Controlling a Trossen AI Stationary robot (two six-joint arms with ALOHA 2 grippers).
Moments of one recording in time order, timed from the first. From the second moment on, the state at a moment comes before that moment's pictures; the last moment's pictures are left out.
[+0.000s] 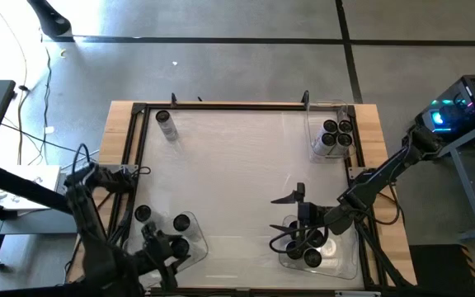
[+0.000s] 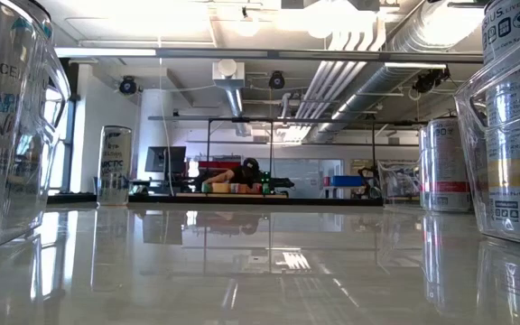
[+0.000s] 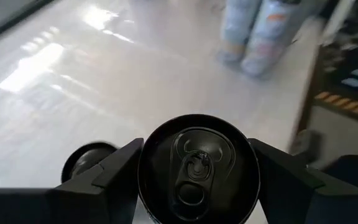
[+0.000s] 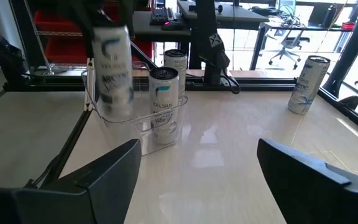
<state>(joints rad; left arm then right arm) -1.05 1.86 1.81 -1.46 -0.92 -1.53 0.69 1.31 0.80 0.21 0.73 0.18</state>
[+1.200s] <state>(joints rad) -1.00 2.07 1.81 -1.54 -0.91 -1.80 0.69 1.31 0.80 0.25 0.73 0.17</state>
